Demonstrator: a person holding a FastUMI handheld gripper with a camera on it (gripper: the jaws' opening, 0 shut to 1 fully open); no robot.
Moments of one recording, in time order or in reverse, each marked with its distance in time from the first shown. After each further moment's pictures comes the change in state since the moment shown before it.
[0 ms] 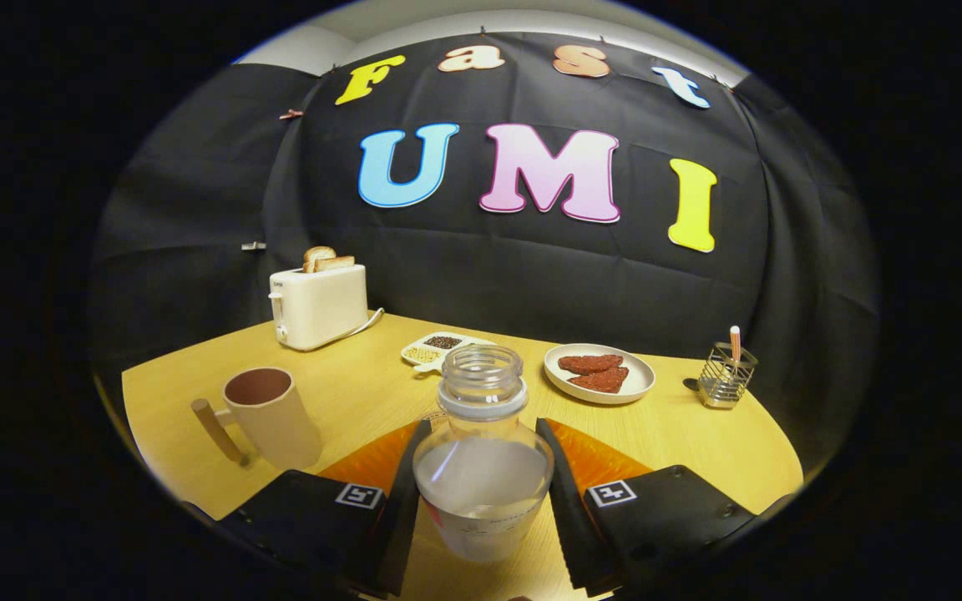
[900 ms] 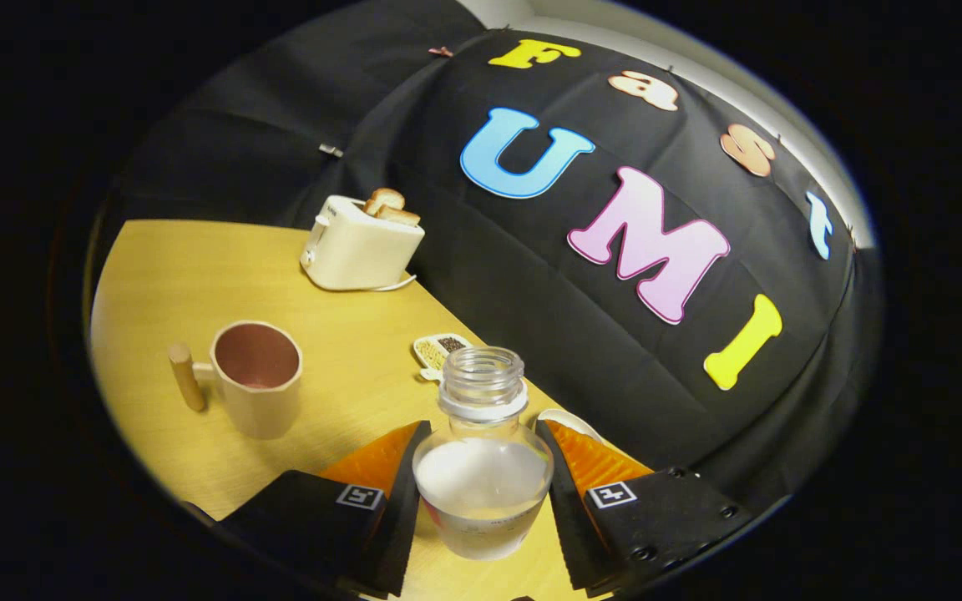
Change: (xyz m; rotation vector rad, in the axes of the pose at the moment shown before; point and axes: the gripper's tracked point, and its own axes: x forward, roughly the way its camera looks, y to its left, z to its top) arm 0.032 0.039 0.049 -0.584 0.070 0.019
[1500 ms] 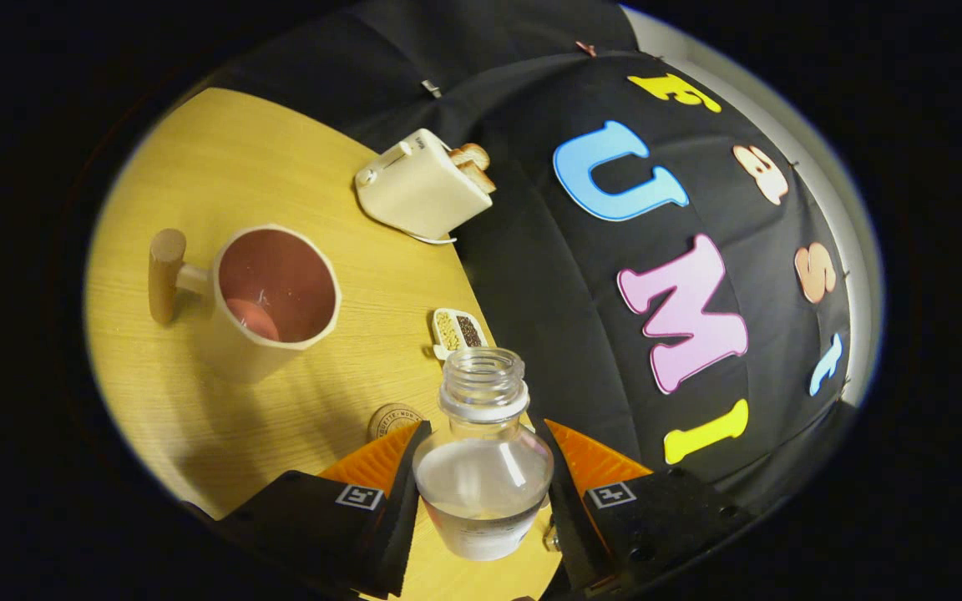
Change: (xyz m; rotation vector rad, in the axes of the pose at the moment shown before) arm 0.026 0.046 0.008 -0.450 0.043 0.002
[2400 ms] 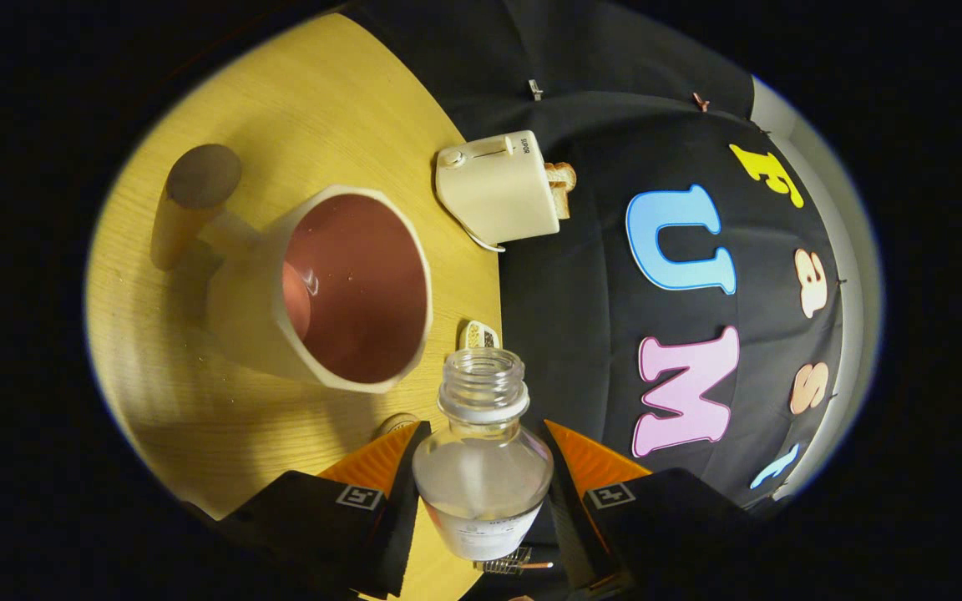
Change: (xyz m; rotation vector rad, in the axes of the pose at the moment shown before) arm 0.026 0.043 0.015 -0.334 -0.005 0.018
